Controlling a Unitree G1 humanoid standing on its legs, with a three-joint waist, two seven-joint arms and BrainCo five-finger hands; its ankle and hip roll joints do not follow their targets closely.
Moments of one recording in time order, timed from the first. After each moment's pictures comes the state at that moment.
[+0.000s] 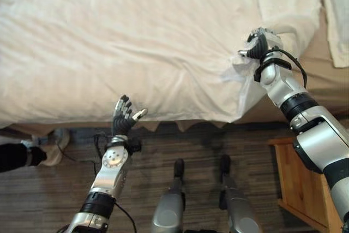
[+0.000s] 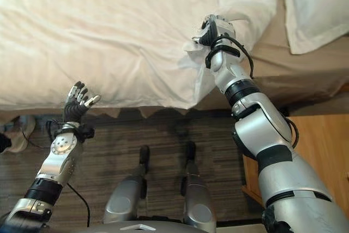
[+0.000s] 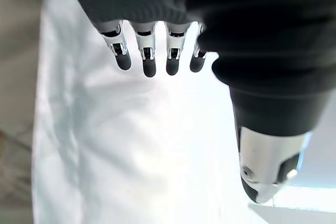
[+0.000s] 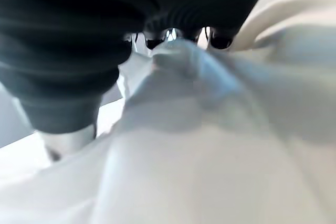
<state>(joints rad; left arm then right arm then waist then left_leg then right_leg) -0.20 0.47 -0.12 0.30 -0.45 -0.20 0.28 -1.23 -0.44 0.60 1.03 -0.30 0.08 -0.36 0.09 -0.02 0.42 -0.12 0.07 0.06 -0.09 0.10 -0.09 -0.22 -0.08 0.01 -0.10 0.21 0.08</state>
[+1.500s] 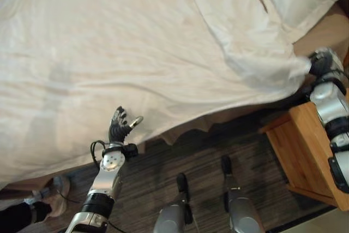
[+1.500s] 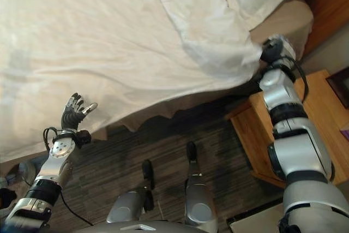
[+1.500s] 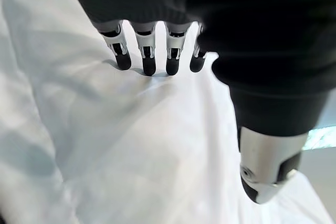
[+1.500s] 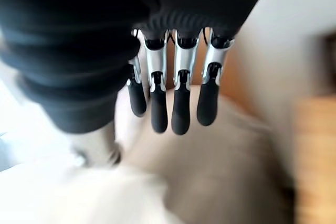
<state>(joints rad) -0.18 0.47 -0.11 0.45 -0.46 -0.18 0.27 -0.80 -0.69 0.19 0.93 -0.07 0.08 -0.39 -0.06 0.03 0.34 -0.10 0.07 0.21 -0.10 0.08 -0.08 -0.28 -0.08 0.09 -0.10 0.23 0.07</state>
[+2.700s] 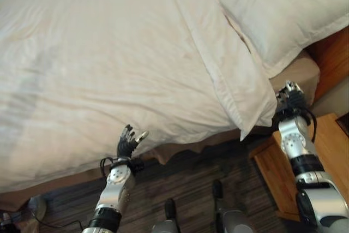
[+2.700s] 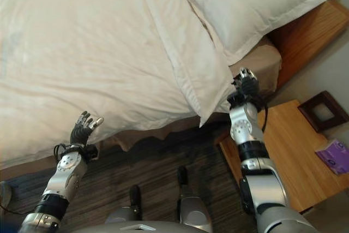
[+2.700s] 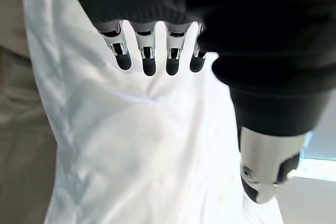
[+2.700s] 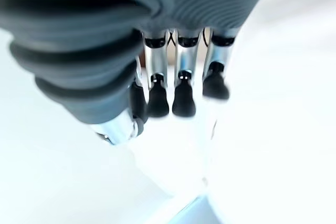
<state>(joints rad) -0.07 0.36 -0.07 0.41 -0.50 -0.11 0.23 -0.69 -0.33 -0.04 0.61 1.03 -0.22 -0.25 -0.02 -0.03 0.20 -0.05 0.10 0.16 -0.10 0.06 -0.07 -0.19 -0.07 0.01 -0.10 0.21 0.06</state>
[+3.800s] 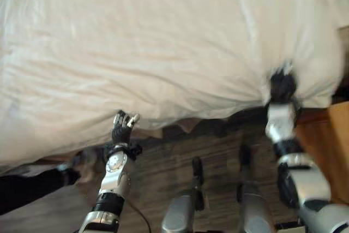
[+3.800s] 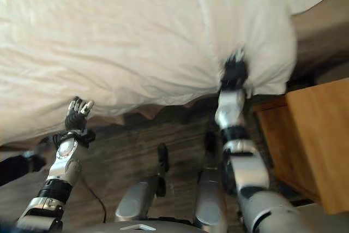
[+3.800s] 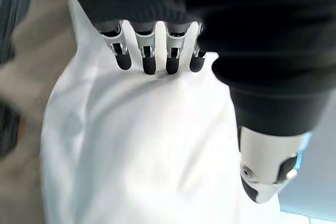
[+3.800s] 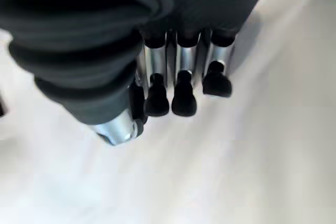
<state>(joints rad) -0.19 0.34 -0.05 0.51 -0.64 -0.19 0.22 -0.50 -0.13 -0.09 0.91 1.08 -0.18 -0.05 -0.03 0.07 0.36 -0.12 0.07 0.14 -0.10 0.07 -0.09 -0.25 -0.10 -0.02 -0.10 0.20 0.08</state>
